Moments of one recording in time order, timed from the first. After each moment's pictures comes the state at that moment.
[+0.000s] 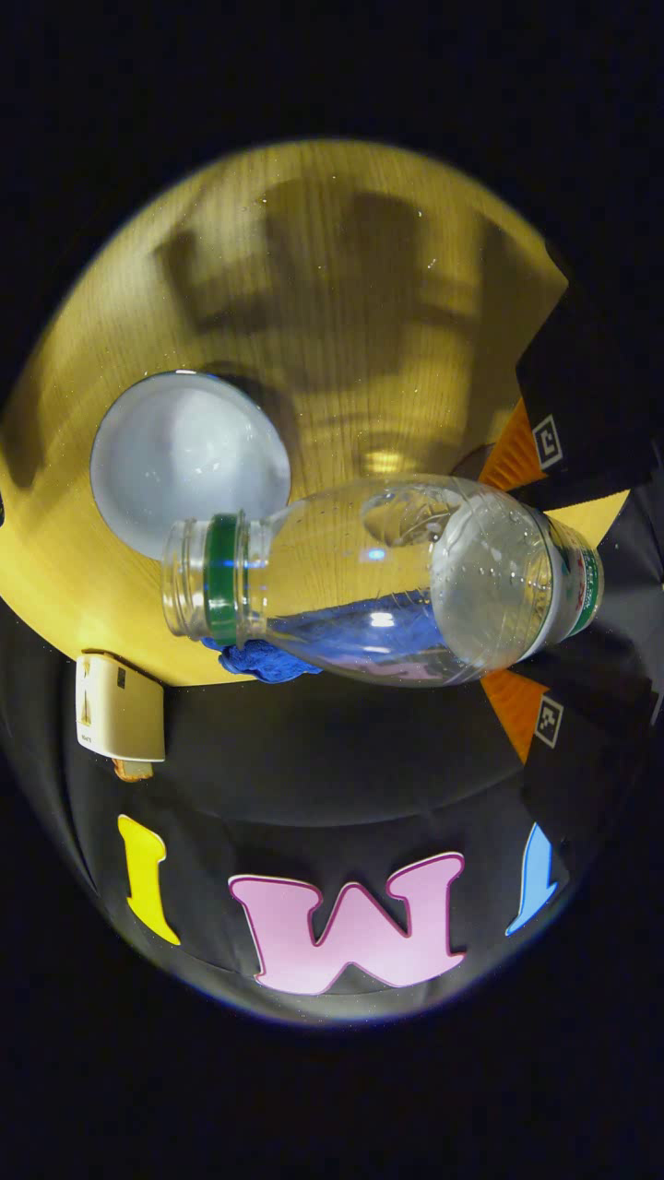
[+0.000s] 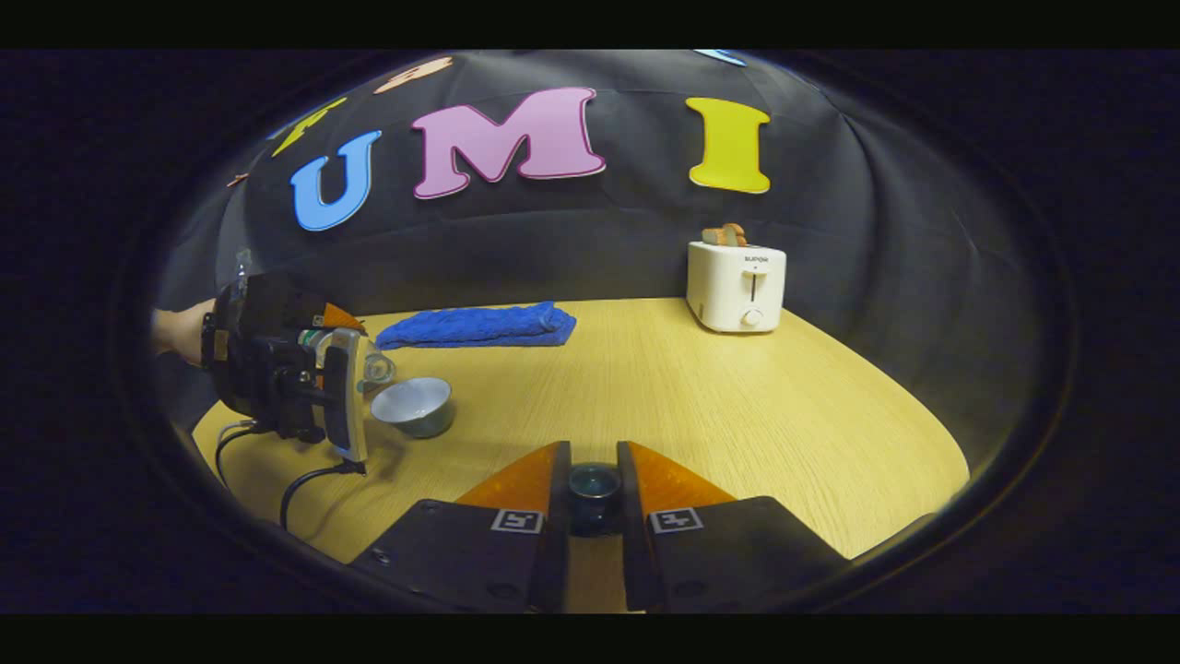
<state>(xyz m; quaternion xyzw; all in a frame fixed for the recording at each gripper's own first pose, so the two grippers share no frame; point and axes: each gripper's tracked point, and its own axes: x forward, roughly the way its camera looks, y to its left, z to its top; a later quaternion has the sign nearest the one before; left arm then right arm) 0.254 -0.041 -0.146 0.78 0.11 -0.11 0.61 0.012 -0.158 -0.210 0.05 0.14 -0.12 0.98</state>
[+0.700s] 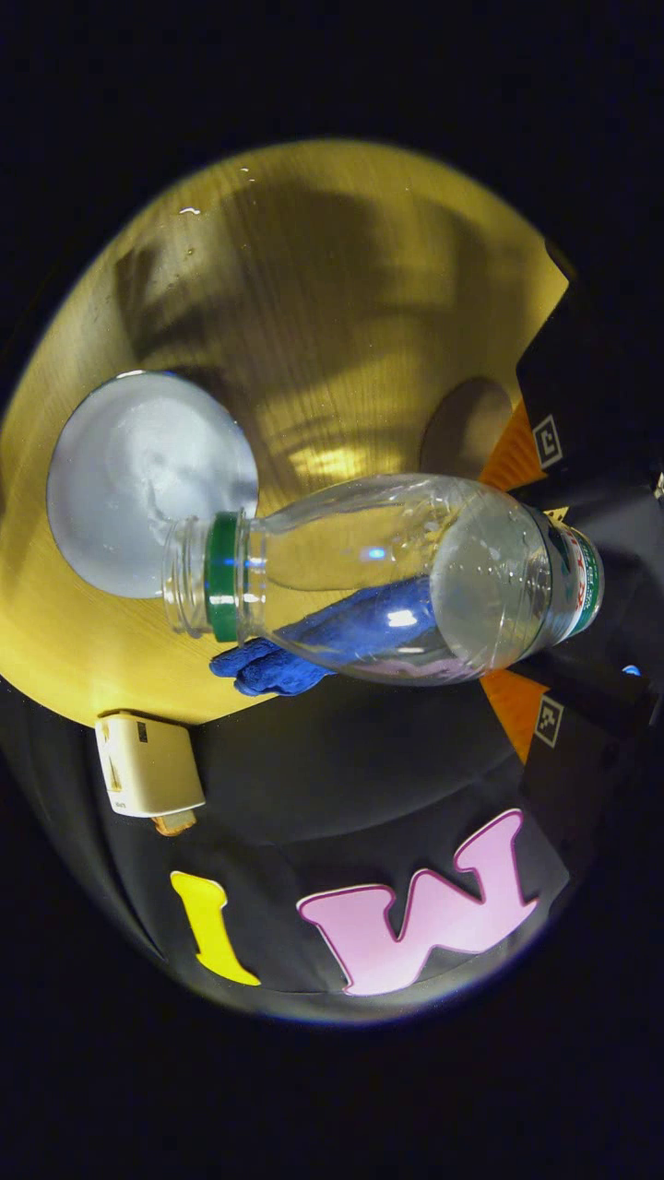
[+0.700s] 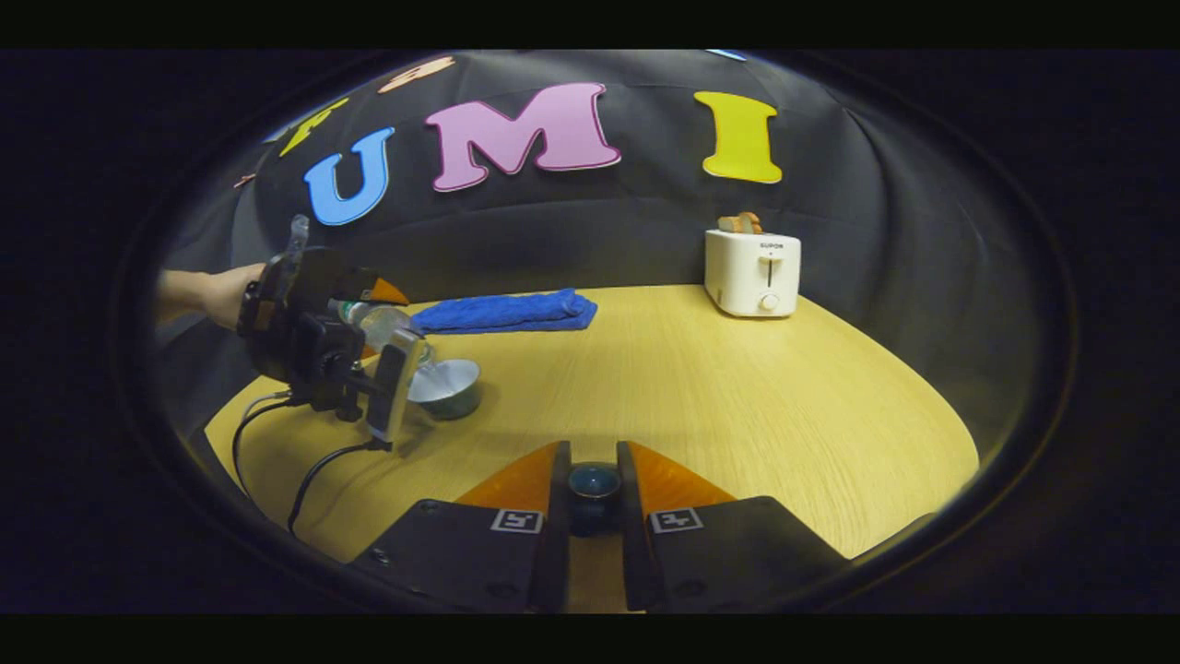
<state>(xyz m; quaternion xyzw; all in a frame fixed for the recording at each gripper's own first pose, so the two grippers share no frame) 0.277 -0.054 -0.122 0.85 0.10 -0.11 0.51 0.000 -0.128 -0.220 0.06 0.15 -0.08 0.98</state>
